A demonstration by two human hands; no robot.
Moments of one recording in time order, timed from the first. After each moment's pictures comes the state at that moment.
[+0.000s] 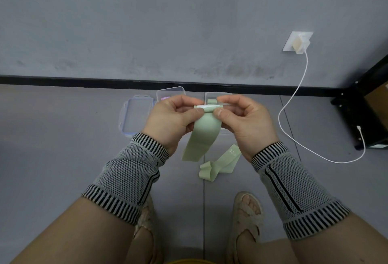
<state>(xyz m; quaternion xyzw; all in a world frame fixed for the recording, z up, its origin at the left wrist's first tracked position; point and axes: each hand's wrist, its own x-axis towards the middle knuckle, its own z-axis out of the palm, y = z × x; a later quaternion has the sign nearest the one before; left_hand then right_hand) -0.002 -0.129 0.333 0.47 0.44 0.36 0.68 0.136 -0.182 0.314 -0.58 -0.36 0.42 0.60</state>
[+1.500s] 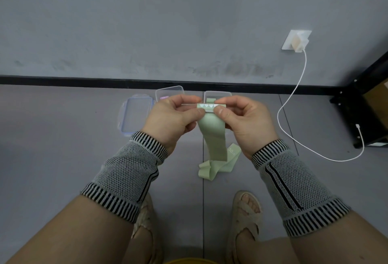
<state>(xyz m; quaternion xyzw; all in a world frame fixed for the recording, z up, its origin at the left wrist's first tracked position) -0.001 -0.127 0.330 0.47 0.46 0.34 0.67 0.142 -0.183 0.312 -0.60 -0.40 0.40 0.57</state>
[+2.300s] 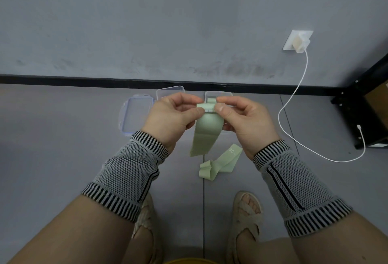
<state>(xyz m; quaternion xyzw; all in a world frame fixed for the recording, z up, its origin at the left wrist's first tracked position) -0.003 -0.127 0.332 0.49 0.45 0.36 0.66 0.142 -0.183 0.312 -0.61 -0.38 0.42 0.56</state>
